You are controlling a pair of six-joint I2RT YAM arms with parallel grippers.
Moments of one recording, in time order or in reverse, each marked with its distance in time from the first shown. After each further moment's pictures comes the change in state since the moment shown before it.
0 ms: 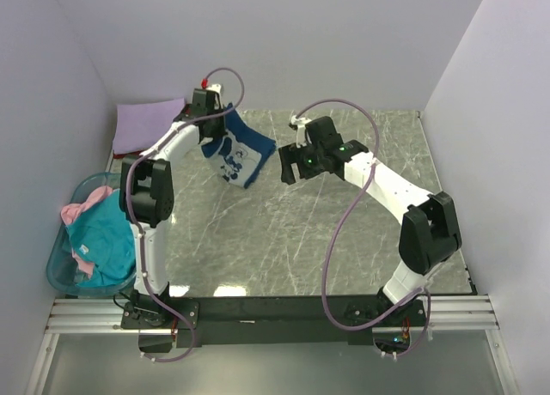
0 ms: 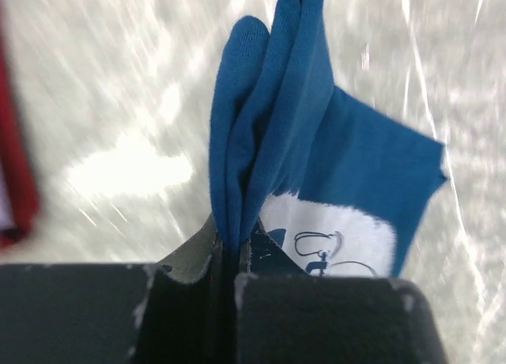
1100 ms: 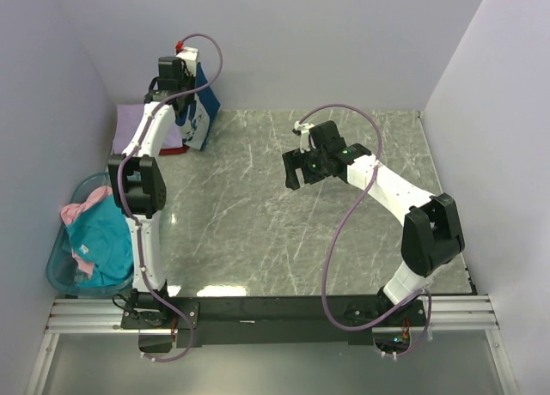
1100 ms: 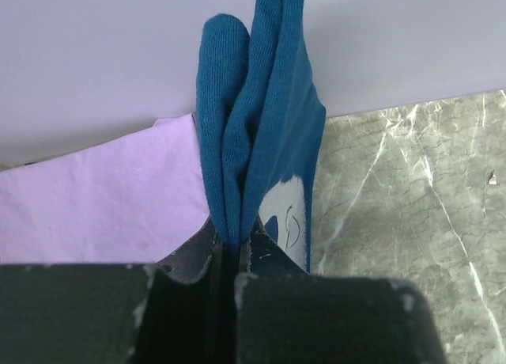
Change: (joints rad) left arm 0.161 0.125 0.435 -0.048 -0.025 0.380; right arm -0.037 -0.026 -0.065 -0.017 -0.008 -0.033
